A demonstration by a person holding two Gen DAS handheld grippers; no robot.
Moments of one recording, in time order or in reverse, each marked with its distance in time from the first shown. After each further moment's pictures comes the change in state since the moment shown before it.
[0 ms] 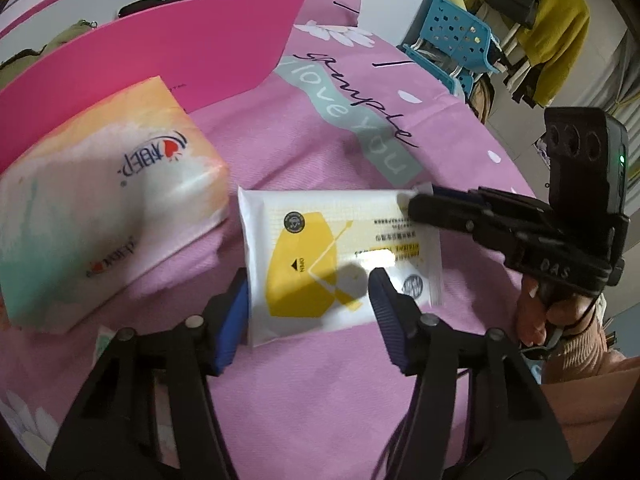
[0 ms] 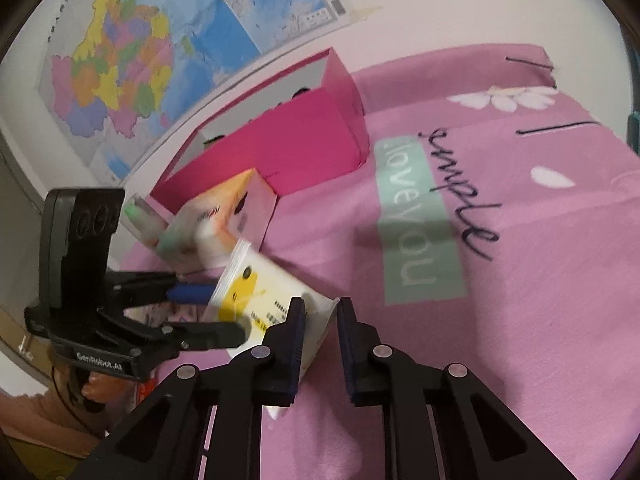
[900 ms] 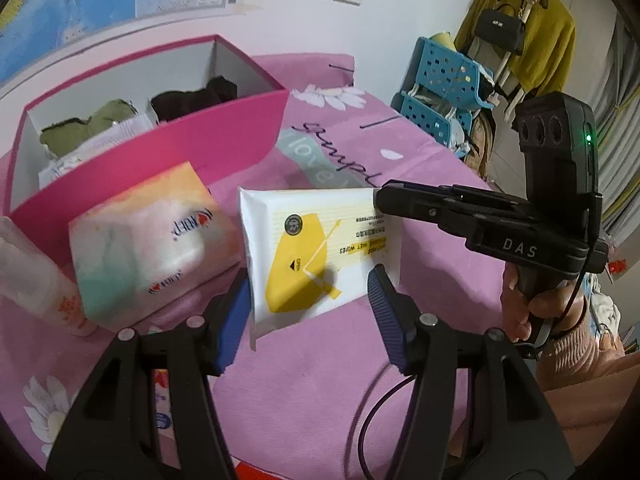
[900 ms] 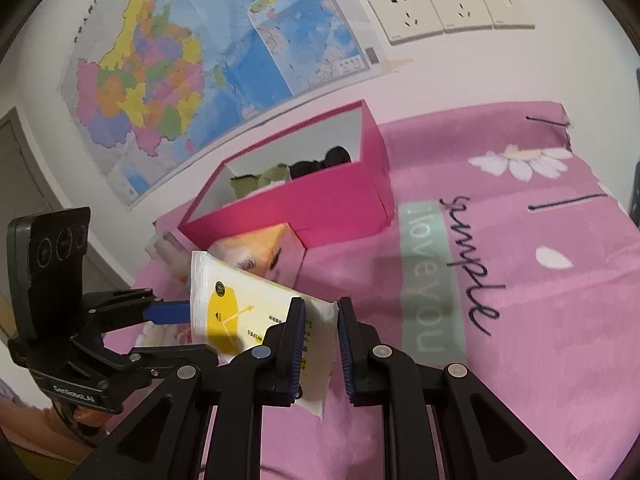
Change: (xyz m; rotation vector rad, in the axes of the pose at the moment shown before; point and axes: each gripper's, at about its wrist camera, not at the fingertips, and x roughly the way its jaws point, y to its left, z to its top) left arm -0.060 -0.027 0.003 0.020 -0.186 0.085; right arm -0.020 0.023 0.039 -0.086 -0.091 0.041
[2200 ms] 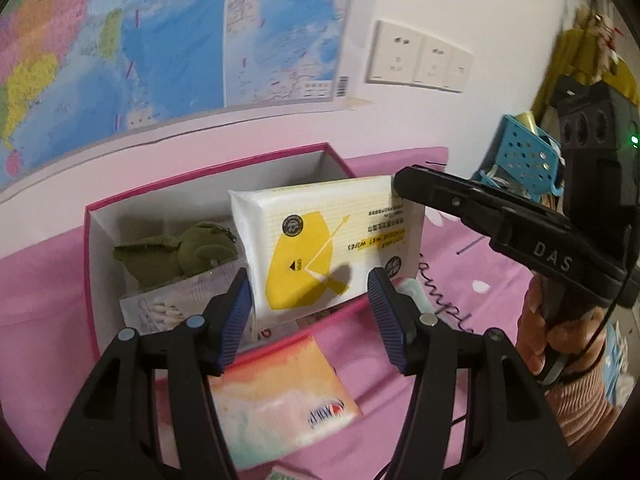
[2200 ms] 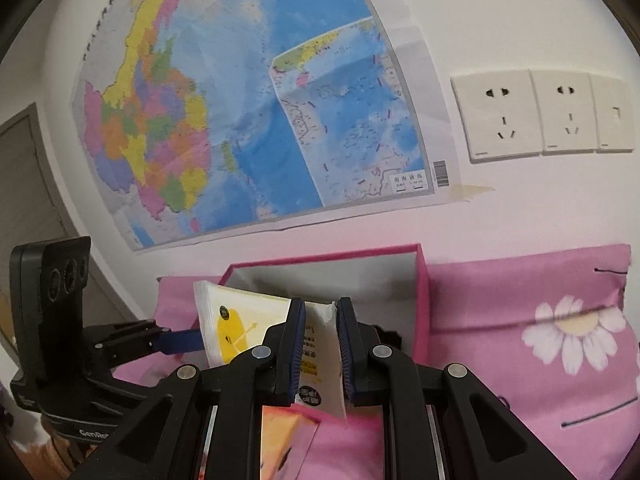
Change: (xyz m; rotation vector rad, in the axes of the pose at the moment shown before) left arm 0.000 0.074 0.125 -0.126 -0.125 0.219; right arm 0.071 0.017 0.158 -0.125 -0.113 0.046
